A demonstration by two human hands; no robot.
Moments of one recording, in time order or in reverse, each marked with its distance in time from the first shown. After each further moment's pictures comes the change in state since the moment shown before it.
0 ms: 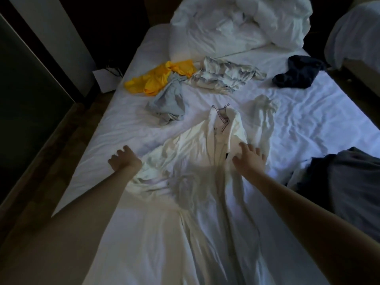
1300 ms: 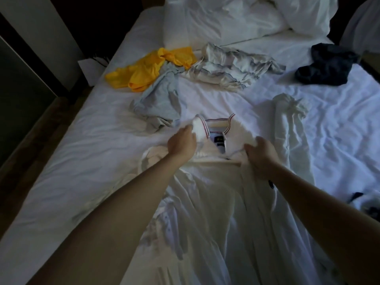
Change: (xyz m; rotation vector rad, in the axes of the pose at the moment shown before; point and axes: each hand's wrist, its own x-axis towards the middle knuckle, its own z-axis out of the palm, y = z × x) left_hand 0.082 0.204 0.059 -0.331 0.066 0.496; right_hand 0.159 0.014 0.052 0.332 0.050 0.128
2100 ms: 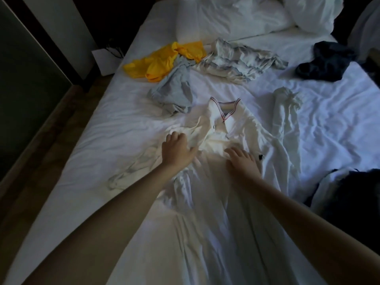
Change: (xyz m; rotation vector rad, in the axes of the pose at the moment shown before) left_hand -0.116 -0.039 -0.040 0.070 0.019 0.019; right_hand -0.119 -0.007 0.010 -0.417 -0.239 -0.491
